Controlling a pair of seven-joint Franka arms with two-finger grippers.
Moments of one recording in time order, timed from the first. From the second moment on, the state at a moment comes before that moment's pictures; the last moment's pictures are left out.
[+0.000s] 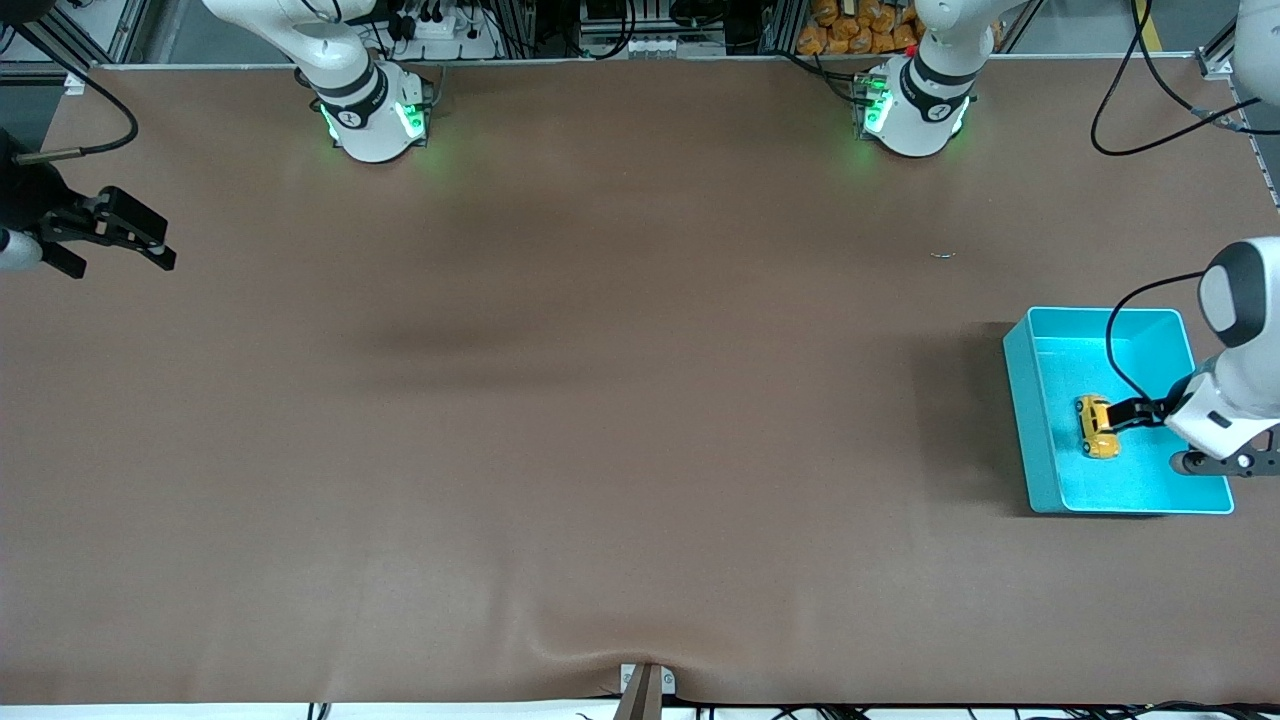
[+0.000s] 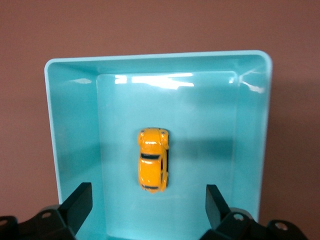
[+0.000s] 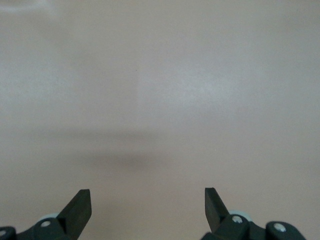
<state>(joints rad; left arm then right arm) 0.48 0.42 -0.31 -1.73 0.33 2.14 0.05 0.06 -0.08 -0.06 -1.65 0.02 1.62 -0.04</state>
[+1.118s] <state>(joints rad) 0.08 0.10 -0.13 -1.70 0.05 1.73 -0.06 0.06 -0.10 -0.06 -1.61 0.02 1.57 -0.01</state>
